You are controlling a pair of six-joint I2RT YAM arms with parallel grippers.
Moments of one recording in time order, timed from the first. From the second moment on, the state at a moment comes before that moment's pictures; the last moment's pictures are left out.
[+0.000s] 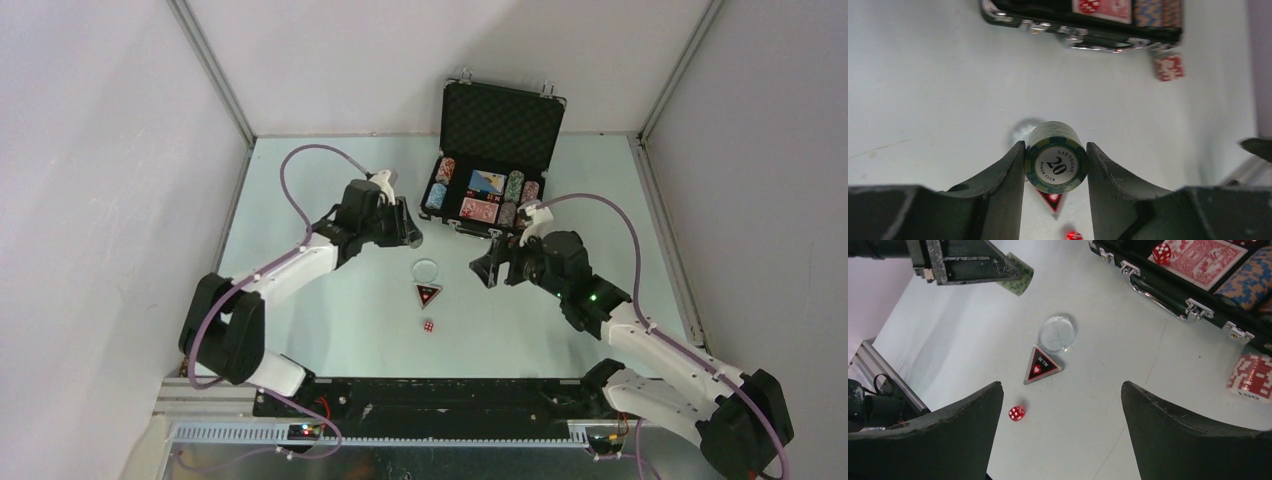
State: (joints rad) left arm -0.48 1.49 0.97 -0.17 0.17 -0.46; right arm 0.61 0.94 0.59 -0.01 -0.13 0.42
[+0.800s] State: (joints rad) left arm -0.54 1.55 0.75 0.65 0.45 -1.20; right arm 0.83 1.16 0.59 0.29 0.28 0.52
